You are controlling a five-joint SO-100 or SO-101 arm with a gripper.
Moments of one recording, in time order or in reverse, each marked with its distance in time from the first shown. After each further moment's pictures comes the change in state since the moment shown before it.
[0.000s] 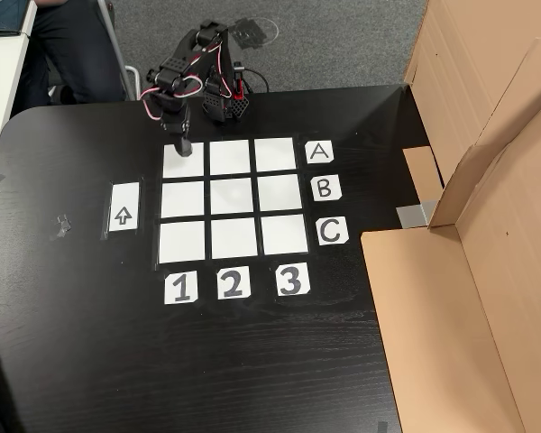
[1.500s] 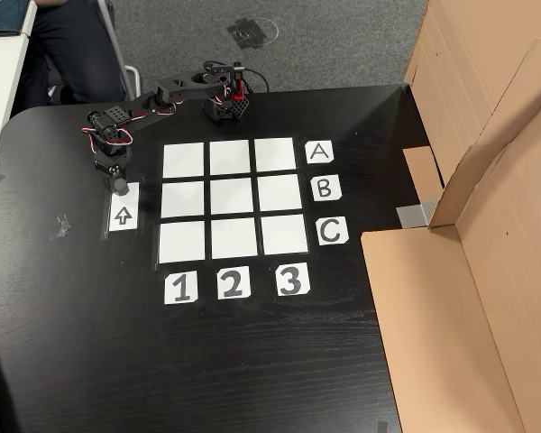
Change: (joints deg) arm 20.7 -80.7 -91.1 5.8 9.6
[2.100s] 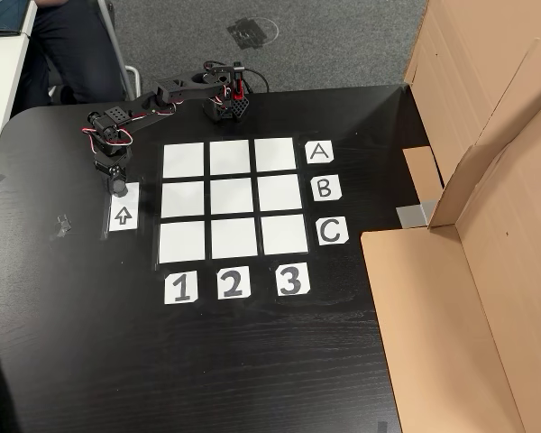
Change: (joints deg) arm 0.1 -0.1 0.4 -0.9 -0.4
